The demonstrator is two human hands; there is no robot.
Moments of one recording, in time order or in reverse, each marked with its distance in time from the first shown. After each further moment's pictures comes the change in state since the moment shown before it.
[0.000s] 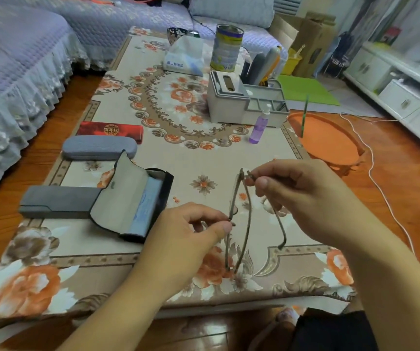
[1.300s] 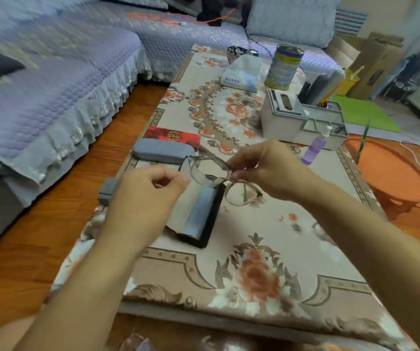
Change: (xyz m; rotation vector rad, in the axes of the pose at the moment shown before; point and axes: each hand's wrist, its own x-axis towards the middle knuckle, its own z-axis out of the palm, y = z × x) left_hand 0.009 0.002 -0.110 0.197 0.456 -0.047; right_hand 0.119 -0.024 0.074 -0.173 -0.237 -0.122
